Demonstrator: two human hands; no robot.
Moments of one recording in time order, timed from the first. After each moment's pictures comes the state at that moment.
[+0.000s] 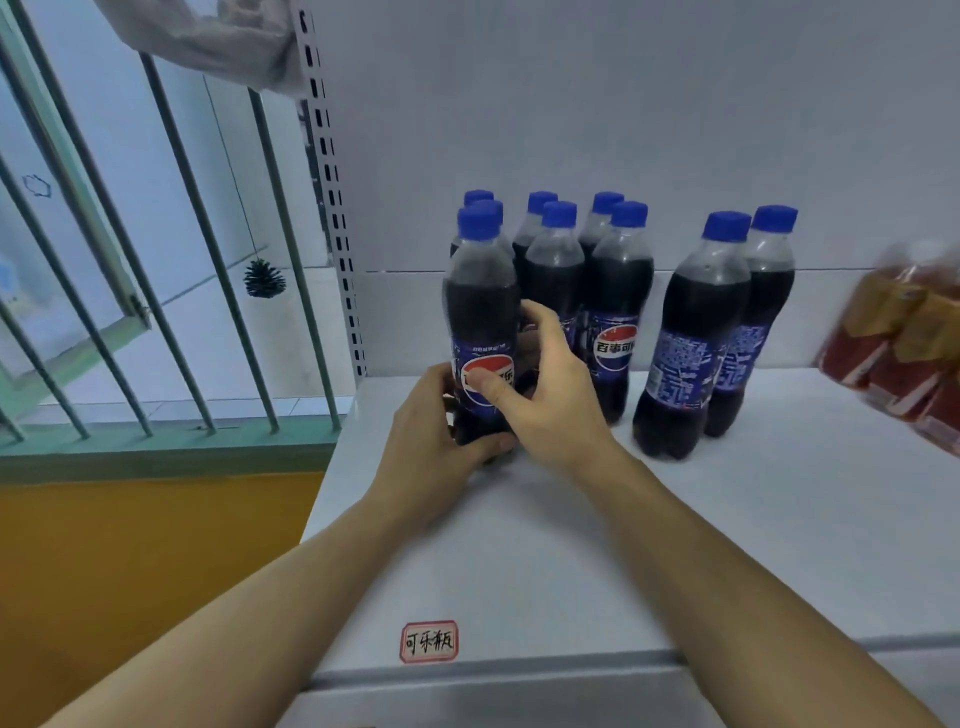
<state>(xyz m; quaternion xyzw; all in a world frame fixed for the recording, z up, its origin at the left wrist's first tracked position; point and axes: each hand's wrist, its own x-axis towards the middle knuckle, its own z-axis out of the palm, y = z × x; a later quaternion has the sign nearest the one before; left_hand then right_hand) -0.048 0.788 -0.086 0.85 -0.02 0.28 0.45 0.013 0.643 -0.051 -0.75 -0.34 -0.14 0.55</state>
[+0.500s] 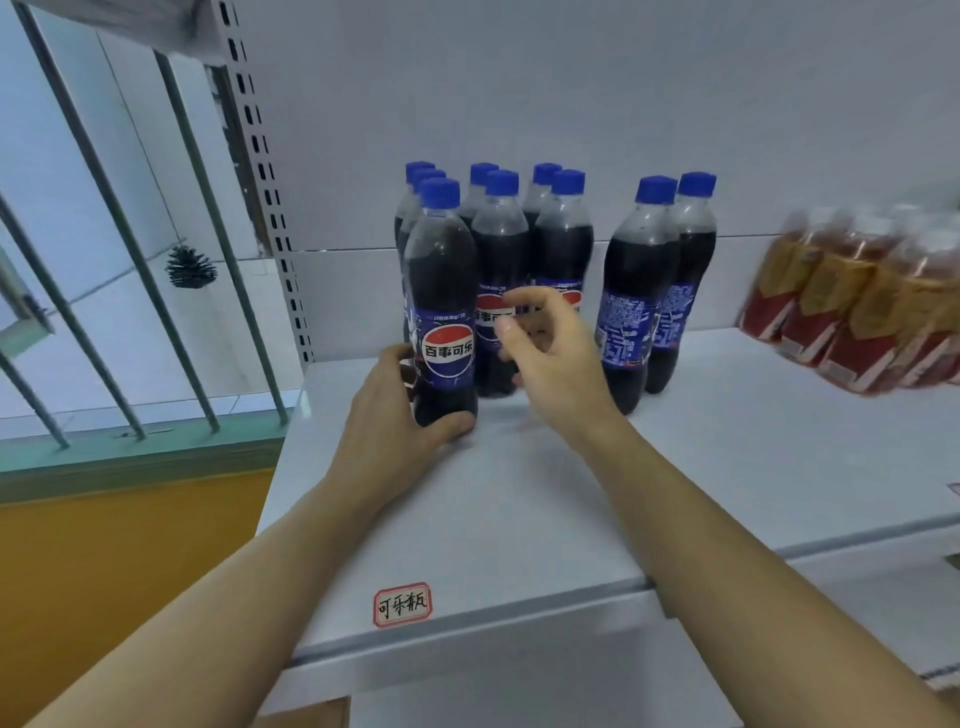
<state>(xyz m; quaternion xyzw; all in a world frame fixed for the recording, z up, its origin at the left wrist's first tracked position) -0.050 0.788 -0.088 0.88 0.00 0.25 0.41 -0.003 0.611 -0.044 -0.75 -0.23 -0.17 0.60</state>
